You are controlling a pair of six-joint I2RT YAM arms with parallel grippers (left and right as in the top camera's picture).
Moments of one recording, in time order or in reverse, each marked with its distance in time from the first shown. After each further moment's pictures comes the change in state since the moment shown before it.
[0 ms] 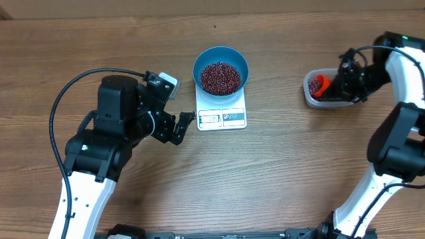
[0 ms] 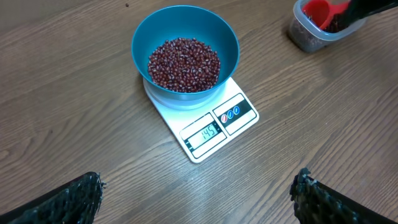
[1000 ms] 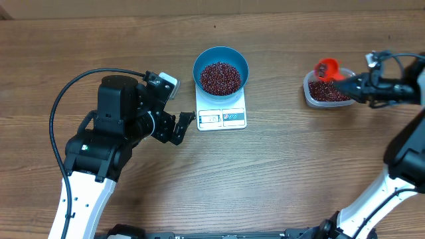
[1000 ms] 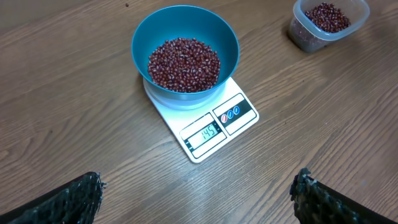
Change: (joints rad) left arm 0.000 0.000 0.000 0.000 0.000 0.000; right arm -0.153 0.000 -0.056 -0.242 -0.592 -0.441
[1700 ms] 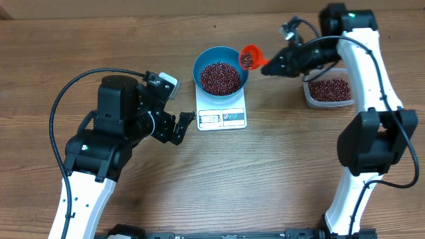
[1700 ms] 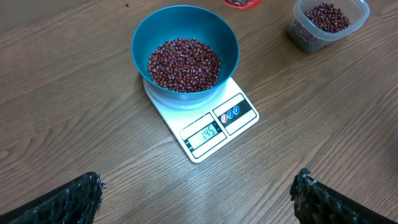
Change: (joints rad) left arm 0.000 0.000 0.000 0.000 0.000 0.000; right arm 0.526 0.002 0.320 0.165 0.195 0.399
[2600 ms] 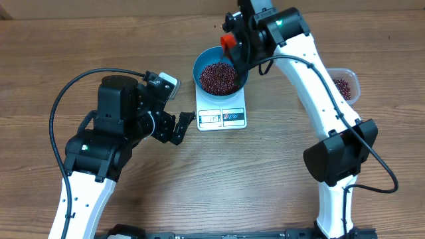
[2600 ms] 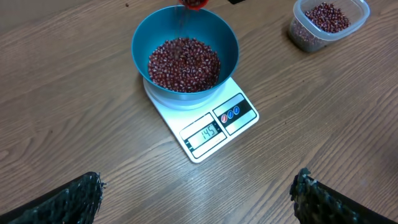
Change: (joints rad) left arm 0.000 0.000 0.000 0.000 0.000 0.000; right arm 0.375 0.001 0.176 0.192 0.853 0.151
